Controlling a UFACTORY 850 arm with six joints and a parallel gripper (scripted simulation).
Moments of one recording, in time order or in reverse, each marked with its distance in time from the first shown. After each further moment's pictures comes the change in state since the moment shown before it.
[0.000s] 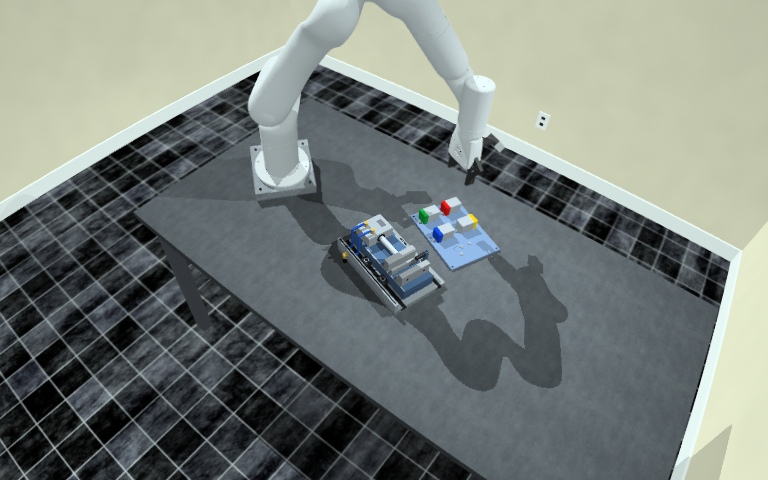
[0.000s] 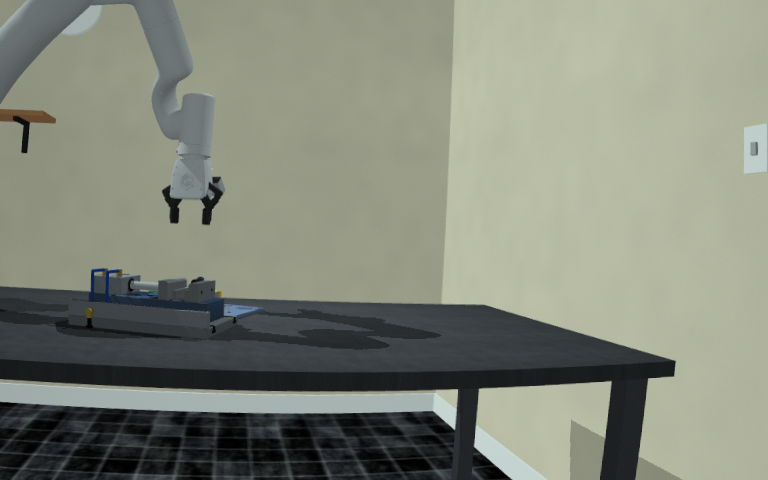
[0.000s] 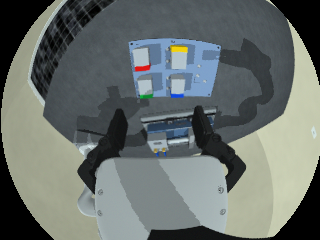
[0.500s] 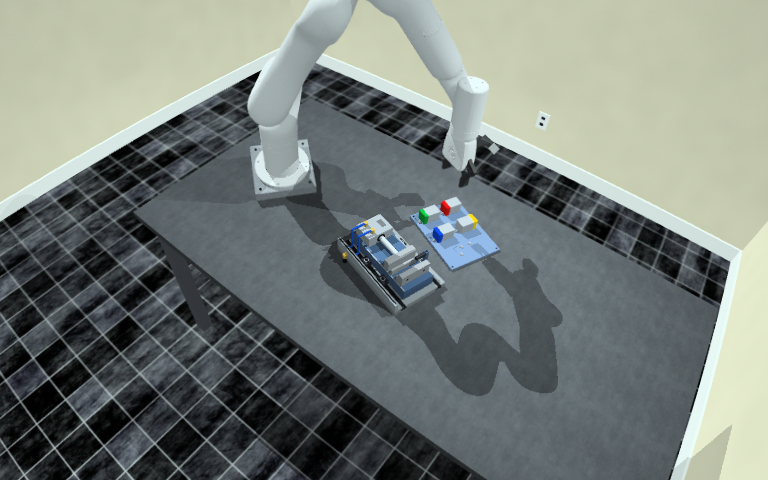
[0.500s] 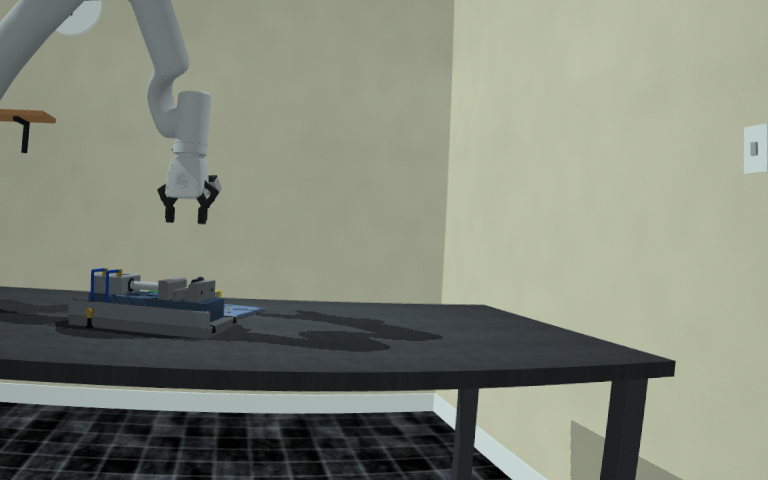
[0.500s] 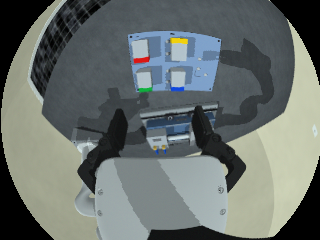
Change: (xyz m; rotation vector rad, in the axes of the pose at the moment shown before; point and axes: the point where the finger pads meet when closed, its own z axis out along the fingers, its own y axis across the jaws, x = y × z) arm -0.023 0.000 -0.001 0.000 0.001 0.000
